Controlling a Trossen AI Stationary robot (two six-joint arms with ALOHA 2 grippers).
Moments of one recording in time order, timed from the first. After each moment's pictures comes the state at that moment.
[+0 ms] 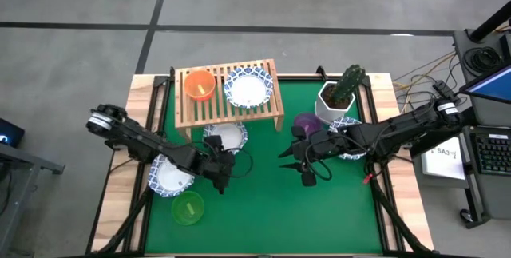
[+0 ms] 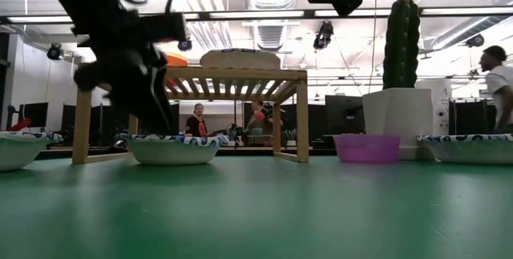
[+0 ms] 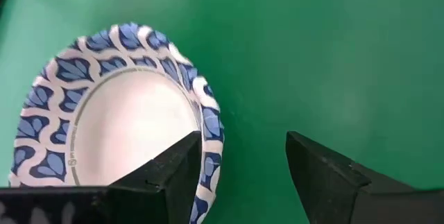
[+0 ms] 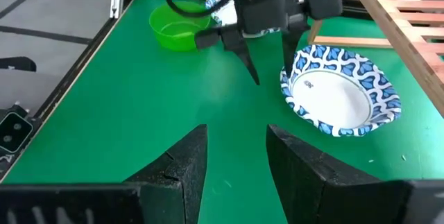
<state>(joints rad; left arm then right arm) -0.34 1.56 0.87 -0.50 -0.52 -0.36 0.22 1.28 0.93 -0.14 0.05 0.01</state>
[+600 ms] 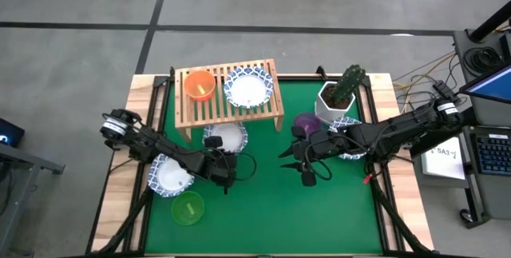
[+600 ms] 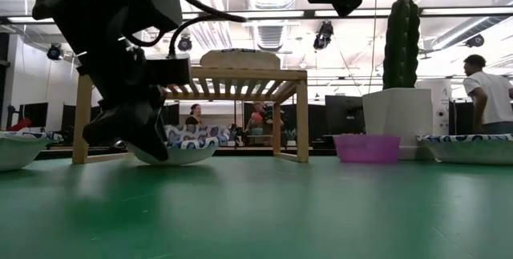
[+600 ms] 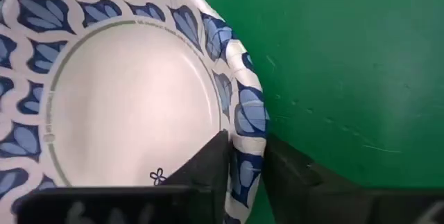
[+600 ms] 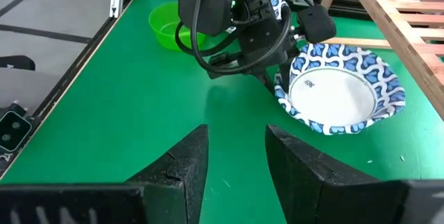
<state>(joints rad) -0.33 1.72 0.87 -0.49 -0.61 -0.40 0.22 1.28 0.93 -0.14 0.05 0.00</state>
